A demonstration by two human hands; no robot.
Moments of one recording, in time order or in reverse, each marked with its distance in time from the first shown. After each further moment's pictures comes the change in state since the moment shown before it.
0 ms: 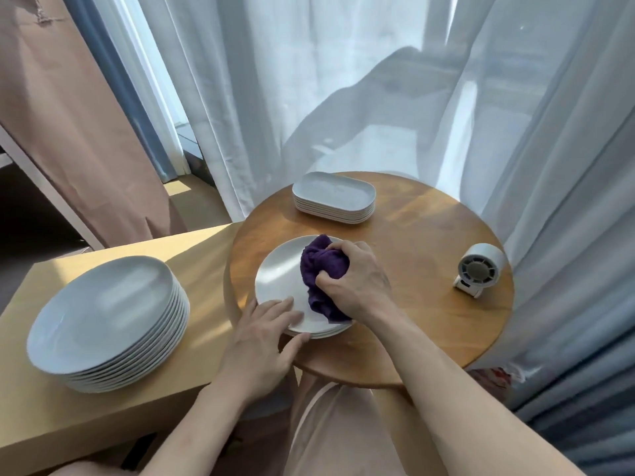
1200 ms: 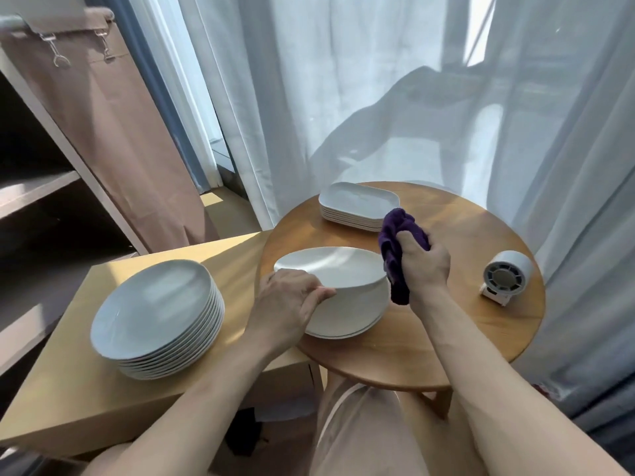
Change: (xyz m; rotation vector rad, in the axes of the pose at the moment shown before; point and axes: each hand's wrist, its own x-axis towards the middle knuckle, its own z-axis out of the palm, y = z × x) left_hand 0.036 0.035 -0.066 -0.111 0.121 -0.058; right_hand 0.019 0.007 -0.033 0.907 0.373 0.353
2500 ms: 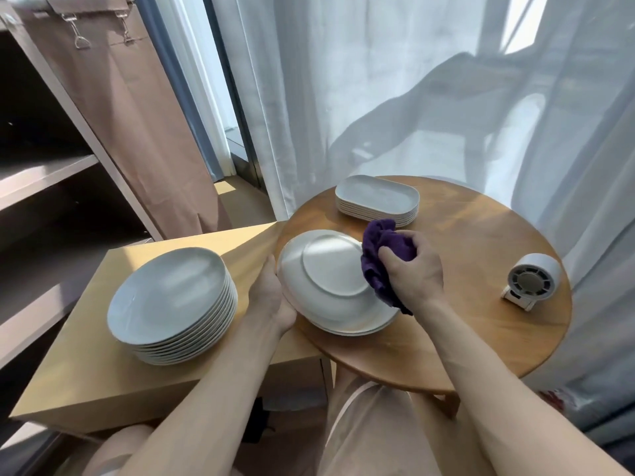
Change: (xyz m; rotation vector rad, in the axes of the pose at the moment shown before) left_hand 0.028 -0.036 0.014 -1.499 0.263 -0.987; right_hand -0.016 0.018 0.014 -0.434 -0.225 -0.210
